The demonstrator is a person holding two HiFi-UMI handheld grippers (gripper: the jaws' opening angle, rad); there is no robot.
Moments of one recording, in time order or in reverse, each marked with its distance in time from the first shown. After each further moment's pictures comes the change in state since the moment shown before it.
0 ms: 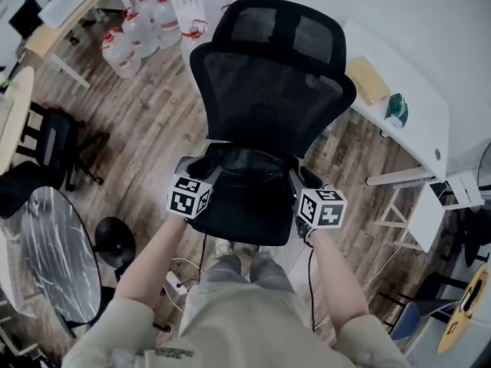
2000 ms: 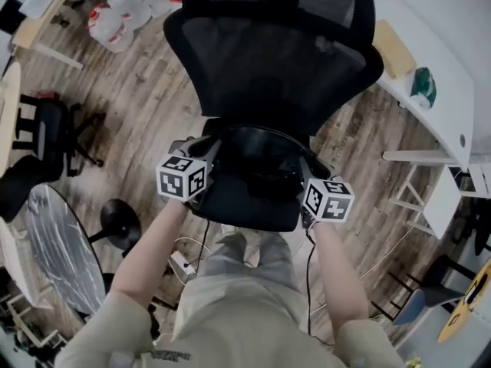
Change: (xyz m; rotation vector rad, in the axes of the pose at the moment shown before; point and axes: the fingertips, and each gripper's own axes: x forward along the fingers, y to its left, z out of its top) left arm 0.110 0.017 -0.011 -0.199 -0.001 -0.112; right arm 0.095 -0.079 -0.064 0.103 0.069 -0.071
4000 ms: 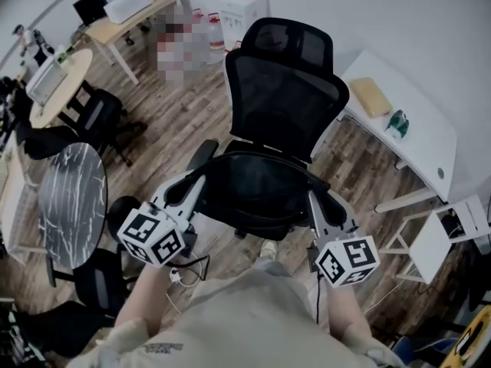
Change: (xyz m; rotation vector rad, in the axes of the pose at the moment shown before) left arm -0.421 -0.328 0.023 0.048 -0.537 0.152; right arm -0.464 0.125 0.020 -0.288 -0.482 0.399
